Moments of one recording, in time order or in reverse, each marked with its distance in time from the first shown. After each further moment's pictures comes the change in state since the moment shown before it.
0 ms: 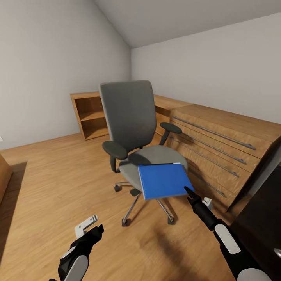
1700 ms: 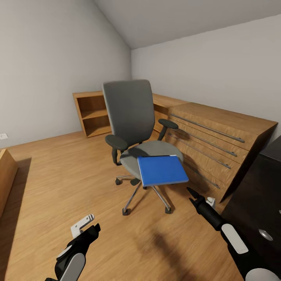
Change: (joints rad) left arm 0.000 -0.002 0.045 -0.003 0.003 0.006 -0.002; right arm 0.000 -0.054 -0.001 -0.005 0.005 0.104 0.044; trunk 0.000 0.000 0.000
